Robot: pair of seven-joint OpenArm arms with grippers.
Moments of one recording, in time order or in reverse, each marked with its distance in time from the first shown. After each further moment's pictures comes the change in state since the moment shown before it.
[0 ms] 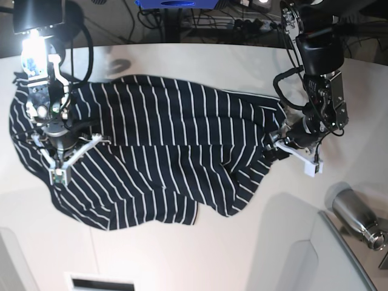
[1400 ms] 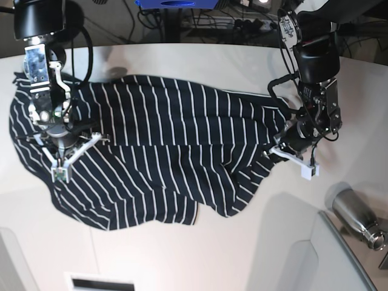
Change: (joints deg) left arm -2.6 1.0 -0.2 -3.2 1.4 0.8 -2.5; right arm 2.1 0.0 0.0 -6.3 0.0 0.0 0.3
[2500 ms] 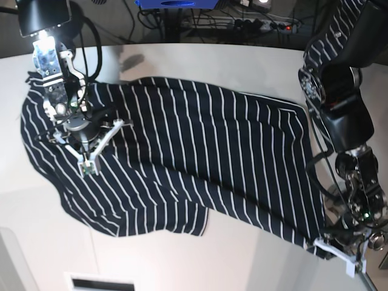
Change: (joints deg) left arm -20.8 -4.4 0.5 12.4 18.2 6.2 3.2; right arm -1.4 0.1 -7.6 2.7 -0.3 5.4 -0.4
